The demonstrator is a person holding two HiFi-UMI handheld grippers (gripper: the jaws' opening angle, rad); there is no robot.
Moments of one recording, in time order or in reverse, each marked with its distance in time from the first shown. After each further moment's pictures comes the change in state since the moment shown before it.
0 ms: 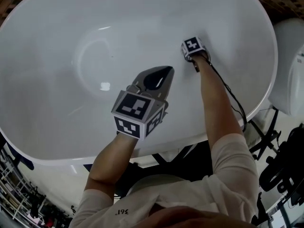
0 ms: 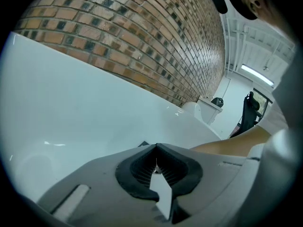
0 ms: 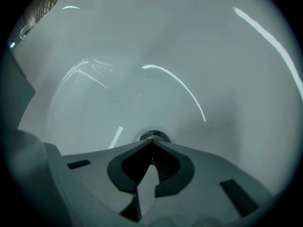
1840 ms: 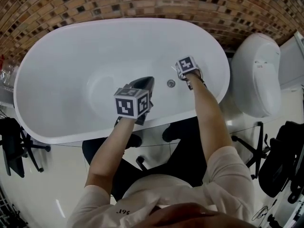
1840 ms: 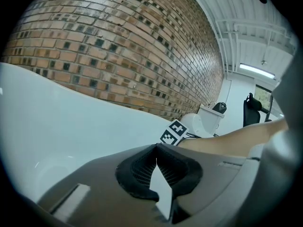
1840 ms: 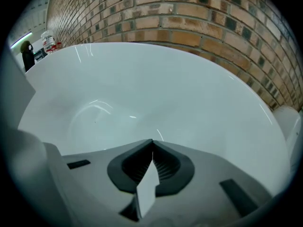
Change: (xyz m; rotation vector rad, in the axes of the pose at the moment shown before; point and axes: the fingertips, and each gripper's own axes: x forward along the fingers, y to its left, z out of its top) left arm -0.089 -0.048 0.053 0.058 -0.128 0.101; right arm -0.272 0.000 0.031 -0.012 -0.353 -0.095
